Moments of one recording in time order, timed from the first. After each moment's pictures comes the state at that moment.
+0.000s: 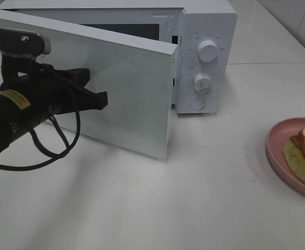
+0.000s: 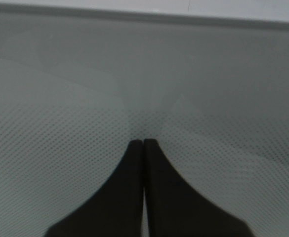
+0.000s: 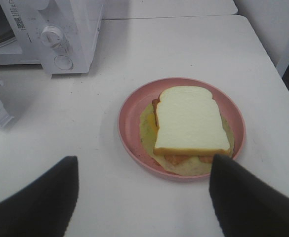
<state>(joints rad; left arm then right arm) -0.68 1.70 -0.57 -0.33 -0.84 0.10 0.05 0.00 -0.50 -0.05 1.00 0.09</state>
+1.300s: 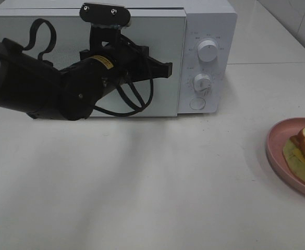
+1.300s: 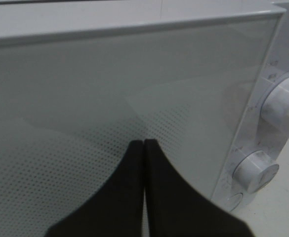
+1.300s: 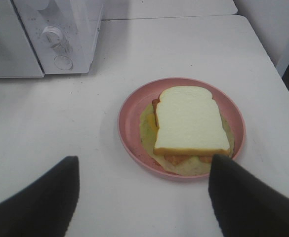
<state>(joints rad) -0.74 1.99 -1.08 -0.44 -0.65 0.23 0.05 0.00 -0.50 -0.05 1.00 0.09</state>
